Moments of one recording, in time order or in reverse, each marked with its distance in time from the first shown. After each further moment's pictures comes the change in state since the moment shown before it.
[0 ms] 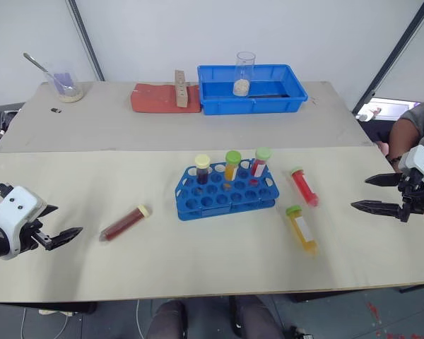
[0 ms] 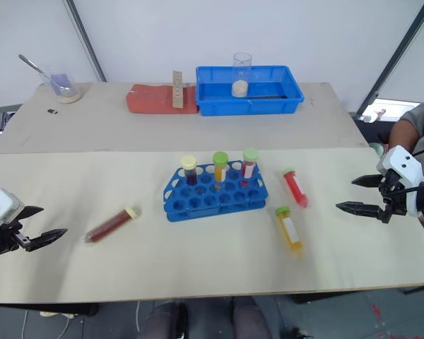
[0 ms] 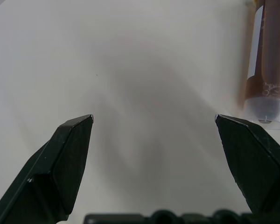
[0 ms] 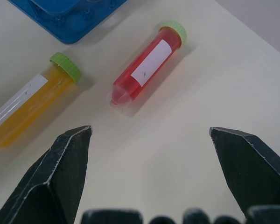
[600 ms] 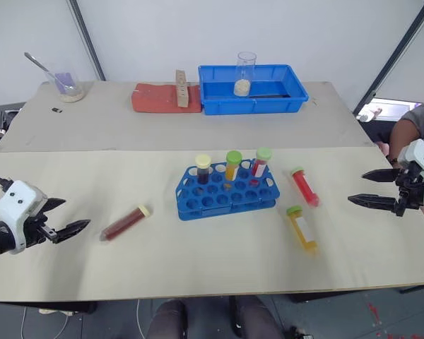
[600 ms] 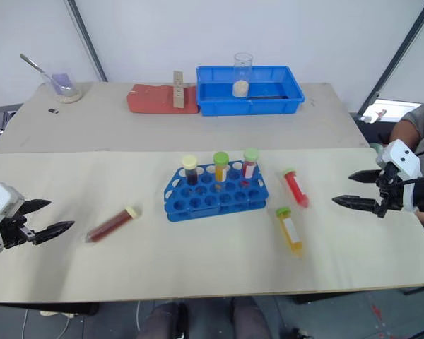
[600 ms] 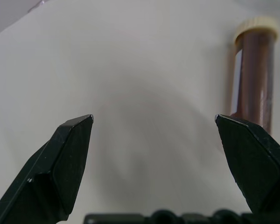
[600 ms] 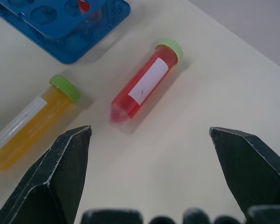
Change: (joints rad) left arm -0.071 -0.048 0.019 0.000 -0.075 0.027 -0.033; right arm -0.052 0.038 0.000 0.017 0.016 0.060 -0.005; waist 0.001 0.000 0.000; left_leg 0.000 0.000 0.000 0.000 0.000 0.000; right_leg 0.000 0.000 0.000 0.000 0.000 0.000
